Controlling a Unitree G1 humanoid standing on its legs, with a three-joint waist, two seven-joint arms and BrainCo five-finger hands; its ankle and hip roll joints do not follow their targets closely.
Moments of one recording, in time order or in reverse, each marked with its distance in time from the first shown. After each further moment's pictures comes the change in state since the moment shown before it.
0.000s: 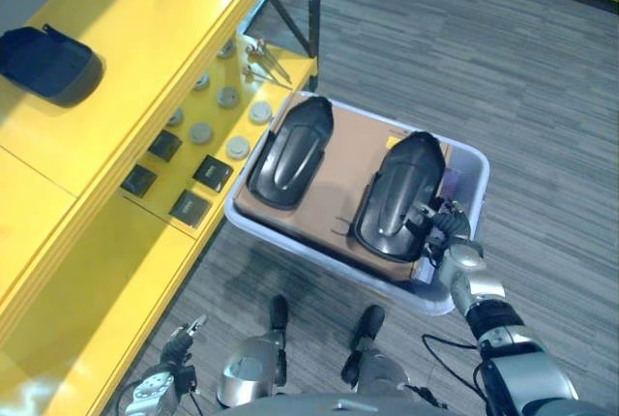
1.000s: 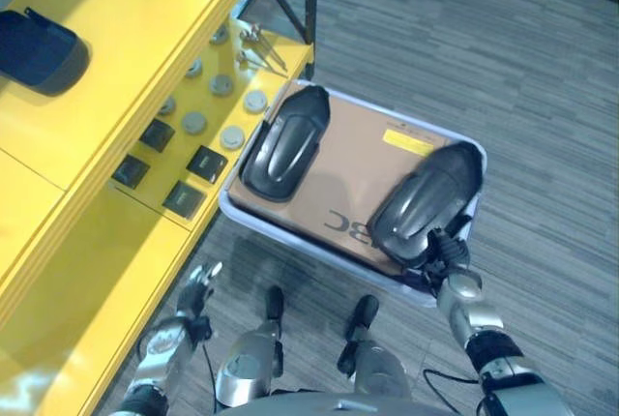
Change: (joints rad) left arm -0.053 0.037 -0.038 -0.472 -0.103 0.009 -0.042; right arm 0.177 0.020 0.000 -0.115 -0.004 -0.068 -0.022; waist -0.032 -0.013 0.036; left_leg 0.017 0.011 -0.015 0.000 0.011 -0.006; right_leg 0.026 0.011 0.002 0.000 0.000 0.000
